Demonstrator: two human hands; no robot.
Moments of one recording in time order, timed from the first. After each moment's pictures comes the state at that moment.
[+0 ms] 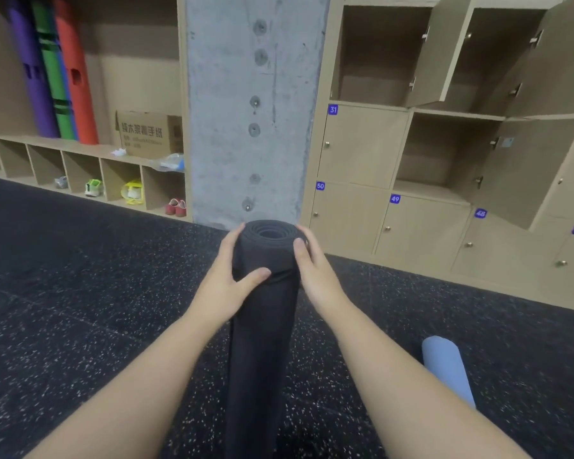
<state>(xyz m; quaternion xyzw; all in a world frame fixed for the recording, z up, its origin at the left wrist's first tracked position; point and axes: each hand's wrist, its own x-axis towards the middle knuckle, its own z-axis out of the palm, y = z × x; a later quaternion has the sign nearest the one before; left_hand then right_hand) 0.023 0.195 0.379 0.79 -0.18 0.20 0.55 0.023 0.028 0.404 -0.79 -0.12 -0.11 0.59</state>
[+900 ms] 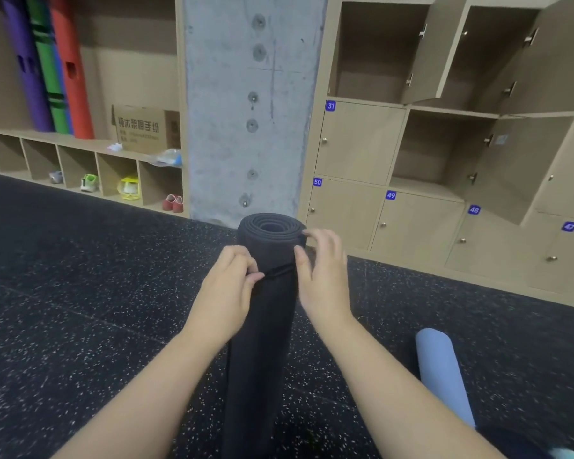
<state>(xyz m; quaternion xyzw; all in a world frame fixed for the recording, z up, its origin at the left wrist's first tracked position) -0.022 0.190 0.373 0.84 -0.21 0.36 0.34 -0.011 0.030 0.389 -0.83 -0.13 -0.40 0.36</state>
